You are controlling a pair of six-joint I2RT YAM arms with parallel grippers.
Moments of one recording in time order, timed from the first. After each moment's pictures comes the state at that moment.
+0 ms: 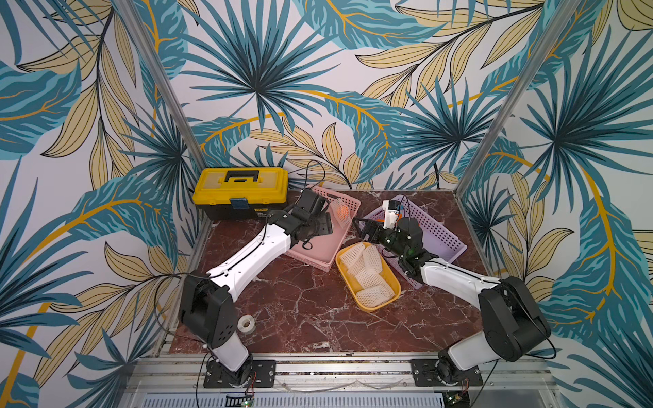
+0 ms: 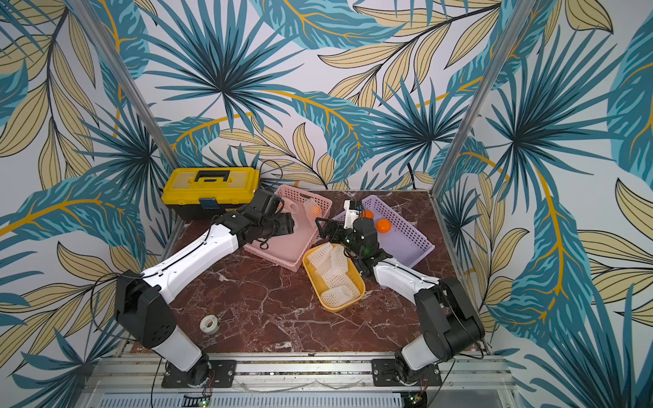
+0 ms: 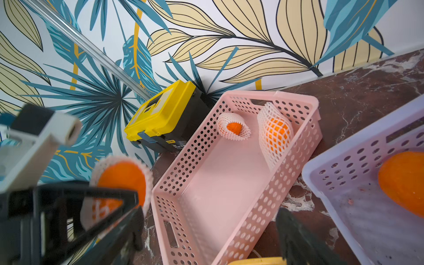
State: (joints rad) left arm -0.57 1.60 1.40 -0.64 -0.12 -0.64; right arm 0.41 1.53 0.83 0.51 -0.21 0.64
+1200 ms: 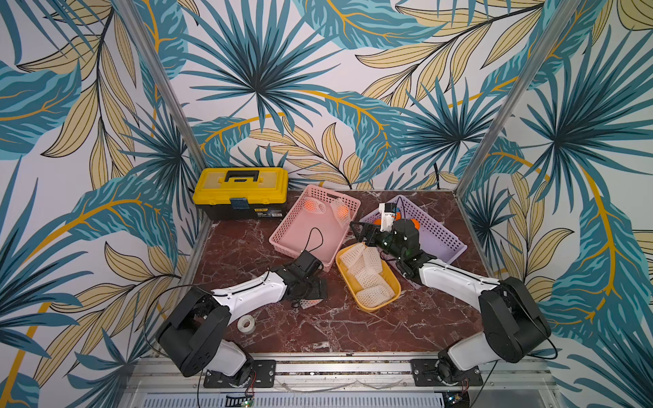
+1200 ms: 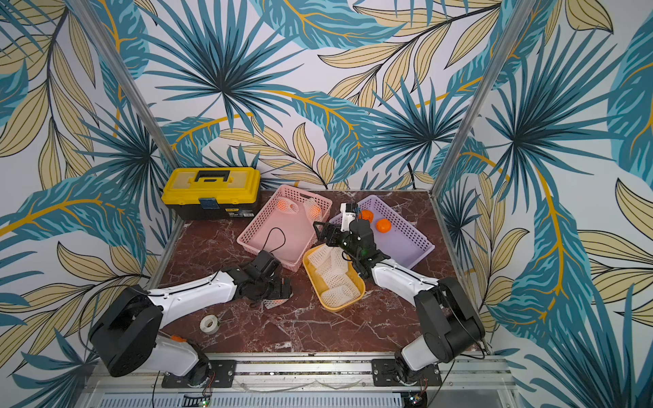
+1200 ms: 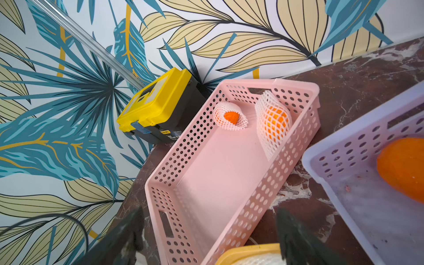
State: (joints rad) left arm -0.67 1.46 0.79 -0.49 0.05 -0.73; right arm 0.44 1.51 0.83 0.44 -0.17 0.61
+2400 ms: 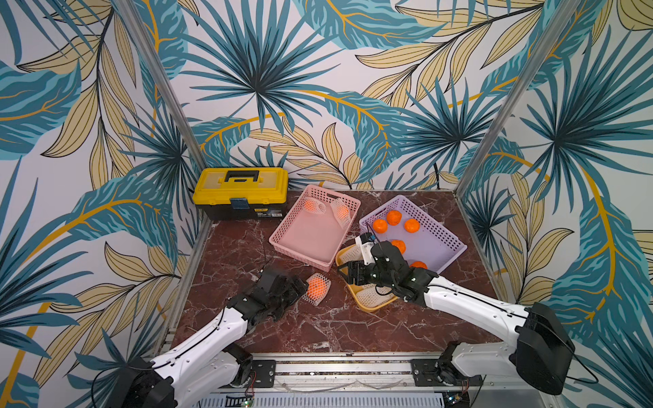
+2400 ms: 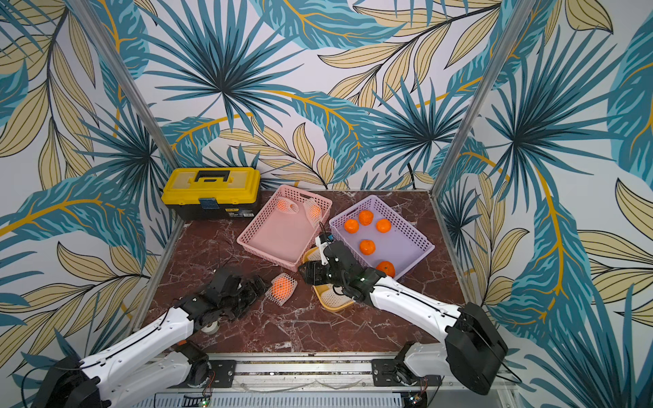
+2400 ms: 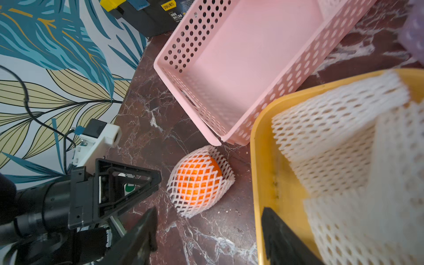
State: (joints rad) left arm -0.53 0.95 0.42 -0.31 0.12 -1.29; right arm 0.77 1.33 0.83 -0.13 -0.10 0.63
